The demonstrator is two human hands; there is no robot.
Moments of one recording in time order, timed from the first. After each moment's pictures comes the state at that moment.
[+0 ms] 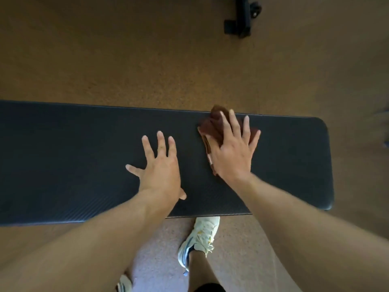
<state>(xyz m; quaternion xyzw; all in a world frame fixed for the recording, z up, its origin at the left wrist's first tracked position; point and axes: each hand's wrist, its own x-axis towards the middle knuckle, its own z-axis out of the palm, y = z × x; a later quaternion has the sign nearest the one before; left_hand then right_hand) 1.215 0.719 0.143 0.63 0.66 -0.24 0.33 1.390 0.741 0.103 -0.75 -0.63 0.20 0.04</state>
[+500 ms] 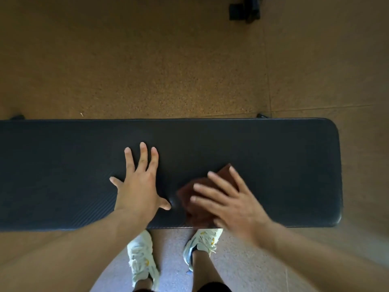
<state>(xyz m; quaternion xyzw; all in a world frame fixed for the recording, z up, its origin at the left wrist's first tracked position) 1.224 0.715 0.141 0.62 0.67 -0.29 0.27 1.484 0.658 0.086 -0.35 -0.93 0.11 -0.02</state>
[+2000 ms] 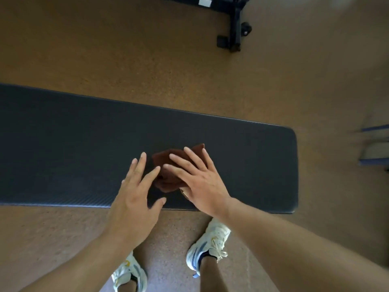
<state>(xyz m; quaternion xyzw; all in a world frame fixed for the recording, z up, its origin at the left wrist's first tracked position) 1.215 0.611 0.153 0.61 0.69 0.10 0.37 1.424 0.670 0.102 -0.41 -0.89 0.18 -0.04</state>
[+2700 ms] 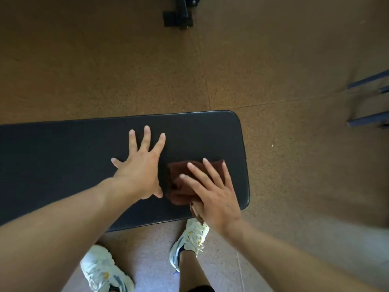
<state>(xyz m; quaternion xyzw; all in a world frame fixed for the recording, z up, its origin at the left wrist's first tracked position) 1.423 0.753 0.161 0.66 0.59 -0.28 0.36 1.622 0.630 0.096 -0.57 -0.80 0.18 0.01</state>
